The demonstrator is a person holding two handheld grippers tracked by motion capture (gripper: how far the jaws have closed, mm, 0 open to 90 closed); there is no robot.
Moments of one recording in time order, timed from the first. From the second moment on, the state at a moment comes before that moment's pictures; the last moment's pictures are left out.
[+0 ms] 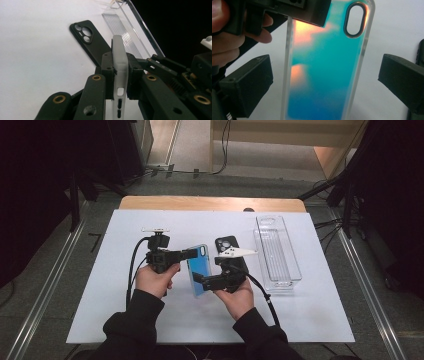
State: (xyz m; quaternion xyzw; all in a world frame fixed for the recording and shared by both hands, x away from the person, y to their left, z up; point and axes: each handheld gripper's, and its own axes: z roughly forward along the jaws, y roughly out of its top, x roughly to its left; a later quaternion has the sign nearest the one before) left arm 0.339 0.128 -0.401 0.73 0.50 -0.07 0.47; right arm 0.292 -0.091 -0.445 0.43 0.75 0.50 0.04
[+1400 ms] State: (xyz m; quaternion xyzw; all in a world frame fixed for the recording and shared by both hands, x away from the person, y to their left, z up) left arm 0.304 0.110 -0.405 0.75 0.38 0.09 0.54; right arm 0.290 -0.109 -0.434 0.39 0.78 0.48 0.07
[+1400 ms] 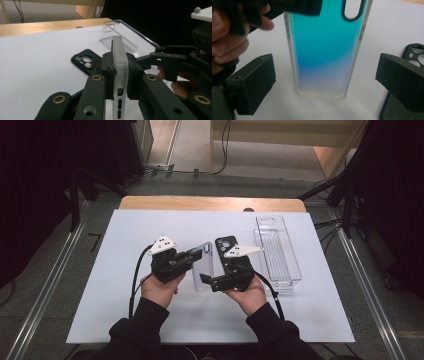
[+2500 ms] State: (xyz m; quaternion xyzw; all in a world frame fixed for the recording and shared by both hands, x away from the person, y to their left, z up) left arm 0.287 0.091 -0.408 0.75 0.37 0.05 0.55; right arm 0.282 -0.103 -0.430 0.41 0.77 0.47 0.10
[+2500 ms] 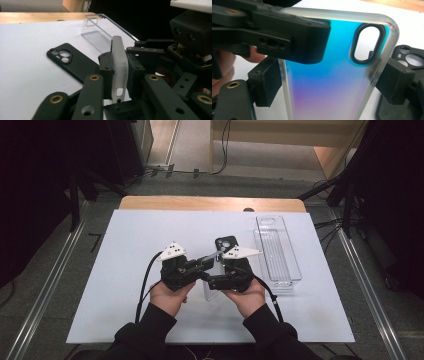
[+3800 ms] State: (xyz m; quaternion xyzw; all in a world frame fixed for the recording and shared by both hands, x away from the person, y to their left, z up) left arm 0.288 0.136 -0.407 0.80 0.35 -0.02 0.49; right arm 0.299 -0.139 -0.424 0.44 0.76 0.47 0.11
